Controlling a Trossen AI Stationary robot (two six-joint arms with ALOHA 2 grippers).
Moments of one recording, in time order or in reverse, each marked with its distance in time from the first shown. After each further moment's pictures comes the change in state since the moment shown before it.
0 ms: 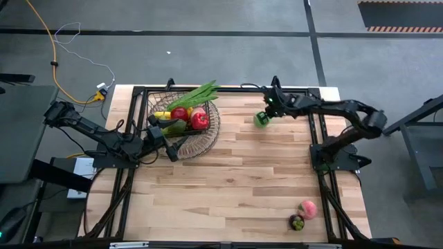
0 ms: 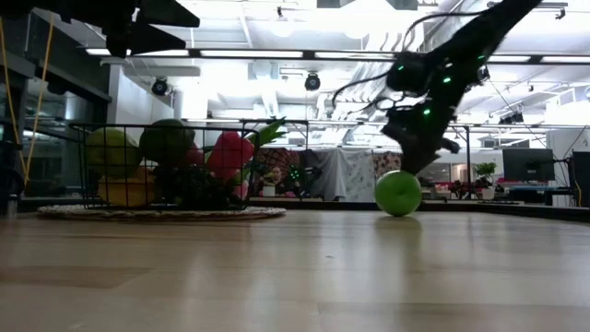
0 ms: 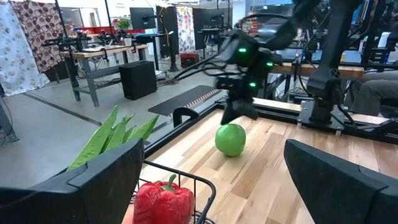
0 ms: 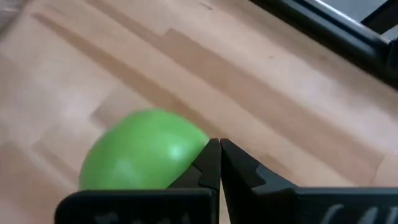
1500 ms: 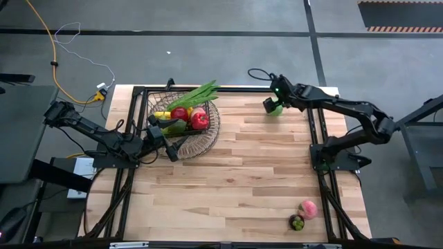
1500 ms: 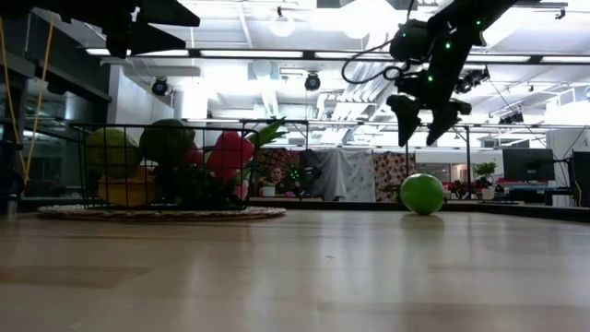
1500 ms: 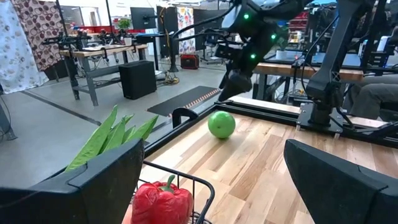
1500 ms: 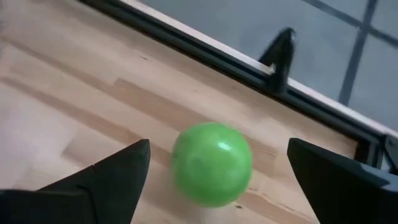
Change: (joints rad) left arm 0.001 0.000 0.000 0.007 0.000 -0.010; right arm -0.014 -0.126 0.177 -0.296 0.176 0.057
